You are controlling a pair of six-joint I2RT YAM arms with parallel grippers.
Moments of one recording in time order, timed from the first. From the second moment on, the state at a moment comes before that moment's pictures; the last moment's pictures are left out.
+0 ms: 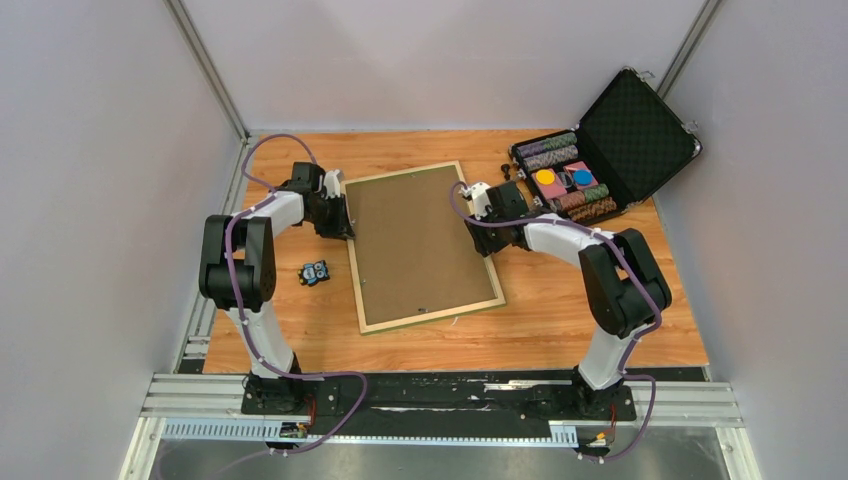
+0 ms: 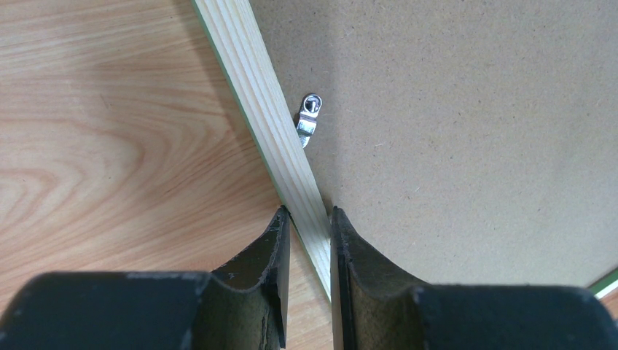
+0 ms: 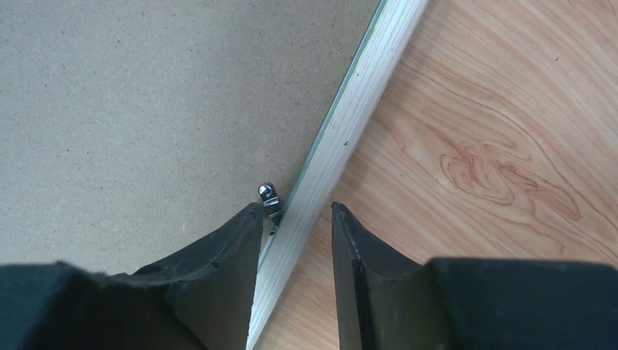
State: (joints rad) left arm -0.06 1.87 1.19 -0.43 0.37 -0.12; right arm 0.45 1.78 1.07 -0.22 -0.12 -0.16
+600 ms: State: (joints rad) left arm -0.06 1.87 1.19 -0.43 0.37 -0.12; right arm 0.45 1.78 1.07 -0.23 -0.13 -0.16
